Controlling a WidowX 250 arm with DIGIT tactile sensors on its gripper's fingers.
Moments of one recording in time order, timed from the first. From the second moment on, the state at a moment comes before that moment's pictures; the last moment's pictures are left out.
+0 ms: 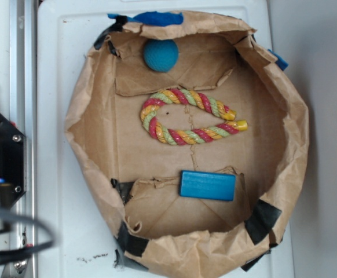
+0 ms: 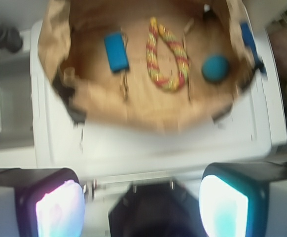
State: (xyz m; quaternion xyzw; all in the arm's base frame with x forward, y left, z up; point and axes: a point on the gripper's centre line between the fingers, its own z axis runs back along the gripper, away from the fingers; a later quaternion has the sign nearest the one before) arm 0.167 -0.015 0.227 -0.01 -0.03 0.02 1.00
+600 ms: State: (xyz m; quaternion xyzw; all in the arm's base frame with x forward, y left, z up) arm 0.230 -0.032 0.201 -0.08 -0.06 -0.19 0.98
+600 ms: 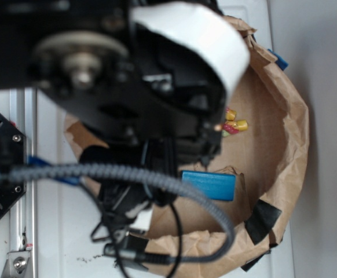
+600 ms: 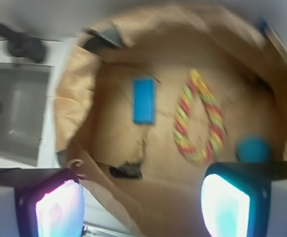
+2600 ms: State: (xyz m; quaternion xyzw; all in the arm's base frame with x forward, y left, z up) arm 0.276 -0.030 0.082 -0.06 -0.06 -0.12 0.99
